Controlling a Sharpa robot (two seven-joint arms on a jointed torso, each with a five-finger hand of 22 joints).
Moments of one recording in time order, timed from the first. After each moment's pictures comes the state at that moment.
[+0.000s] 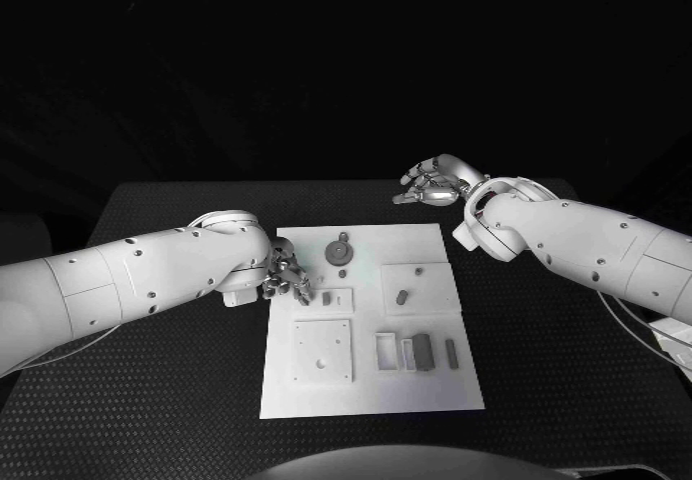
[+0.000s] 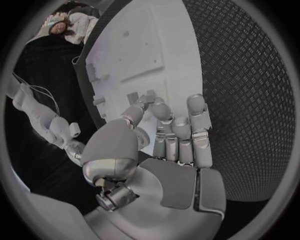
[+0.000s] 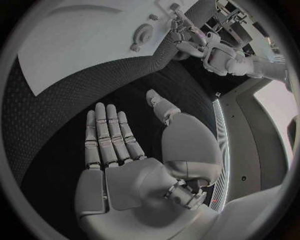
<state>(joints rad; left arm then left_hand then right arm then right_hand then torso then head) 1.32 -0.56 -0.23 1.27 -1.00 0.17 -0.58 0.94 -0.08 0.51 -0.27 0.04 1.14 0.02 0.37 0.88 1.34 -0.10 0.88 0.75 1.10 -0.19 1.49 0.66 0.01 1.25 -0.26 0.56 1.31 1.20 -0.66 0.01 1.14 -0.98 -0.34 0.04 1.01 -0.17 0.53 -0.19 0.05 0.68 0.19 0.28 0.43 0.77 0.18 0.63 0.19 0.75 0.17 0.57 0.54 0.18 0.51 0.21 0.34 1.14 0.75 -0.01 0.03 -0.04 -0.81</state>
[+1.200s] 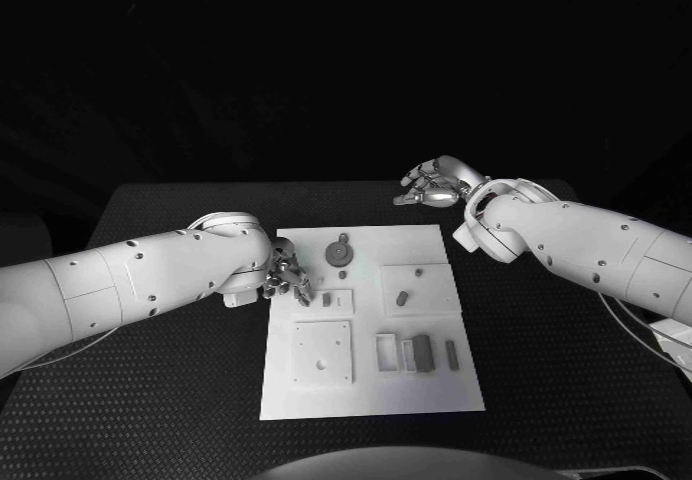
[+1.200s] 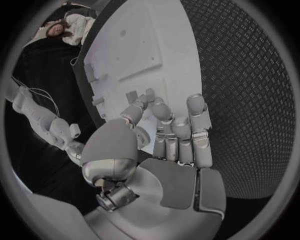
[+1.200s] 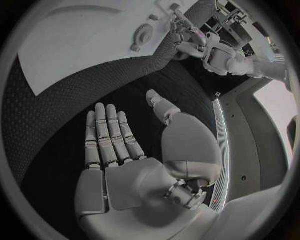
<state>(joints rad) 1.32 -0.57 -0.23 1.27 -1.02 0.16 -0.58 0.91 -0.08 0.50 -0.23 0.05 1.15 0.01 0.37 0.89 1.34 -0.10 0.88 0.75 1.11 -0.19 1.49 0.66 0.01 1.25 -0.26 0.56 1.31 1.20 -0.67 0.01 1.15 -0.98 -0.34 0.04 1.01 -0.17 0.53 -0.19 0.05 0.68 0.18 0.28 0.43 0.77 0.18 0.63 0.18 0.75 0.18 0.56 0.55 0.18 0.49 0.21 0.33 1.15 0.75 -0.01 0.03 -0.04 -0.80</state>
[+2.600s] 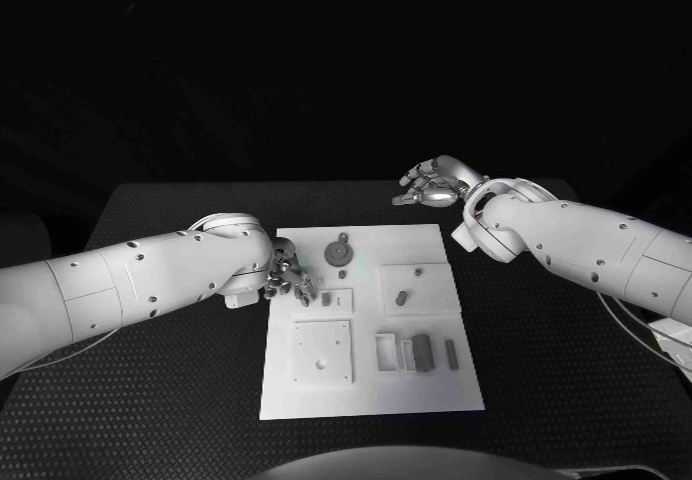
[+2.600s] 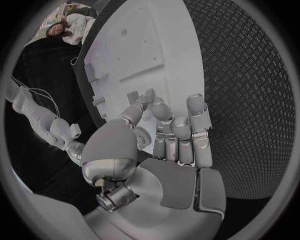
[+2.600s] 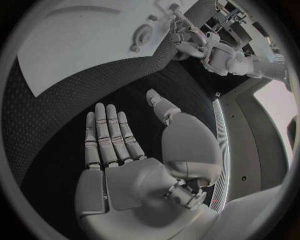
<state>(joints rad) 1.32 -0.56 -0.23 1.28 -1.02 0.15 -0.58 0.90 -0.08 0.49 -0.22 0.05 1.16 0.01 0.37 0.89 1.34 -0.10 0.88 0.75 1.11 -0.19 1.49 0.66 0.01 1.26 -0.26 0.56 1.31 1.20 -0.66 0.01 1.15 -0.98 -0.34 0.04 1.02 -0.18 0.52 -0.19 0.05 0.68 0.19 0.28 0.43 0.77 0.18 0.63 0.18 0.75 0.18 0.56 0.55 0.17 0.47 0.21 0.32 1.16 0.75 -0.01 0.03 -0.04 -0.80</state>
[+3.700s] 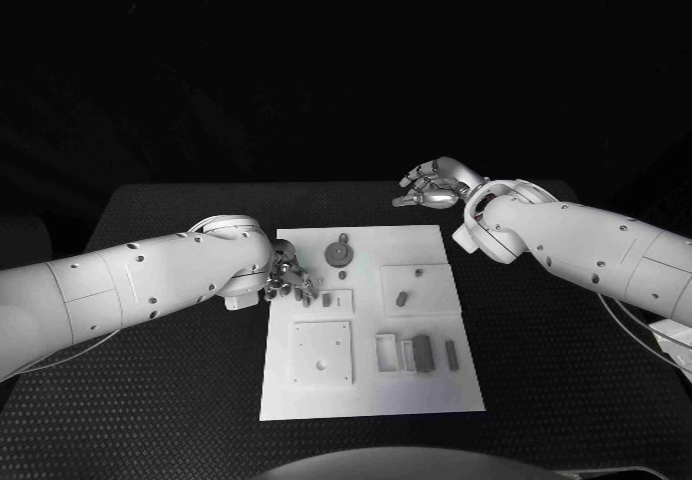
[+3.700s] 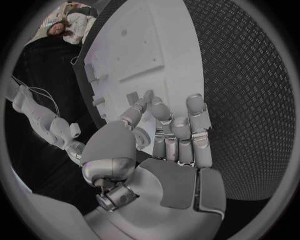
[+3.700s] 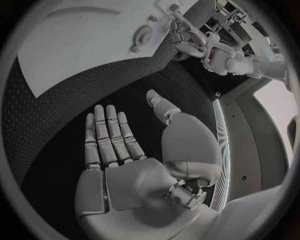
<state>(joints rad) 1.32 -0.57 -0.24 1.28 -1.01 0.15 -0.58 0.82 -0.11 0.47 -0.16 0.05 1.16 0.01 0.36 0.89 1.34 -0.10 0.88 0.74 1.11 -0.19 1.49 0.66 0.01 1.26 -0.26 0.55 1.31 1.20 -0.67 0.01 1.15 -0.98 -0.34 0.04 1.02 -0.18 0.53 -0.18 0.05 0.67 0.18 0.28 0.42 0.75 0.19 0.63 0.16 0.71 0.20 0.51 0.53 0.15 0.45 0.21 0.30 1.19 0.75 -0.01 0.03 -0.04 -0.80</state>
